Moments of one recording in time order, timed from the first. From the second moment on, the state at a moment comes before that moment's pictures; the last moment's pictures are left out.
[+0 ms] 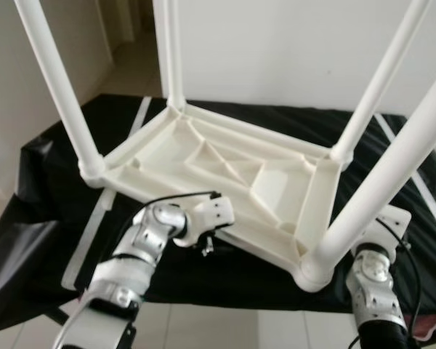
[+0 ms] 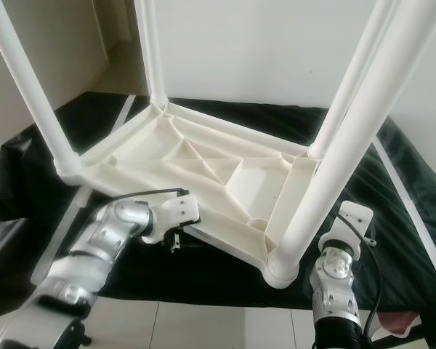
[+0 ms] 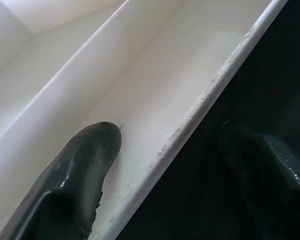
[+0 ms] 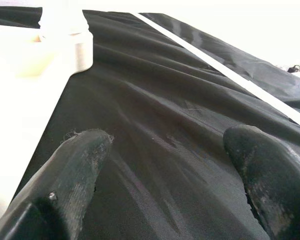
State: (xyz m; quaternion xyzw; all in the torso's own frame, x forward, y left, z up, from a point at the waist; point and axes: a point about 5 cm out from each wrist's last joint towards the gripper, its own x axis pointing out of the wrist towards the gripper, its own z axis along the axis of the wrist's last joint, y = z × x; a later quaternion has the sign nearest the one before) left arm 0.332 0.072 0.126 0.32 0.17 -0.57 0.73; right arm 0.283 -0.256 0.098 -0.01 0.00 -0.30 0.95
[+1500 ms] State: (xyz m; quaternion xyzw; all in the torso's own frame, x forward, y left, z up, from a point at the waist) left arm 0.345 0.062 0.124 0.23 0.22 -0.55 0.77; right arm 0.275 -0.261 0.097 -0.01 0.00 -0.32 0.95
